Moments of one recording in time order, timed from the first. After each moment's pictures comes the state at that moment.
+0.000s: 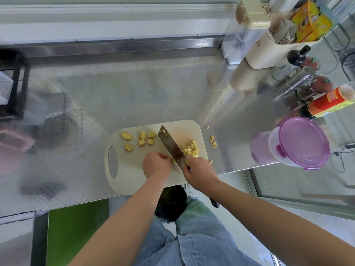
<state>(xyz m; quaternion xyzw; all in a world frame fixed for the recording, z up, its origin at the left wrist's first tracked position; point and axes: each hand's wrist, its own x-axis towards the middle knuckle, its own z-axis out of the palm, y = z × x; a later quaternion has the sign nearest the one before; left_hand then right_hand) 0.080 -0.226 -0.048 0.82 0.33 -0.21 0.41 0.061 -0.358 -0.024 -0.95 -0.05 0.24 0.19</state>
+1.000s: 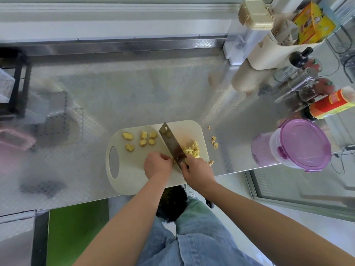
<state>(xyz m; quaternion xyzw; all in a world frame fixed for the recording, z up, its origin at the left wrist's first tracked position) 0.079 -0.225 -0.045 0.83 0.33 -0.21 0.41 0.060 -0.347 -0.027 -0.96 -0.01 0.22 0.19</state>
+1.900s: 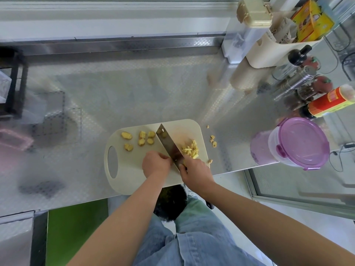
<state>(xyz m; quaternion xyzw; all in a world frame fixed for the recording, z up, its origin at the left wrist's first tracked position) 0.081 -0.223 -0.046 0.84 0.31 -0.23 0.39 0.055 -0.348 -0.028 -0.95 -0.03 0.23 0.20</state>
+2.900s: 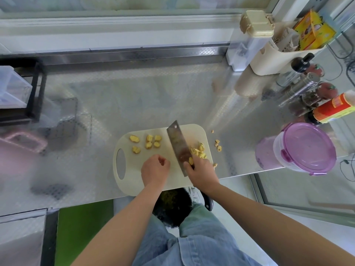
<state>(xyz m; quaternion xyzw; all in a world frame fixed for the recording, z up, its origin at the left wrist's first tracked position) 0.062 -0.203 -0.046 0.89 0.25 -0.14 0.35 0.062 -0.349 -0.025 -0.94 0.04 0.21 0.28</state>
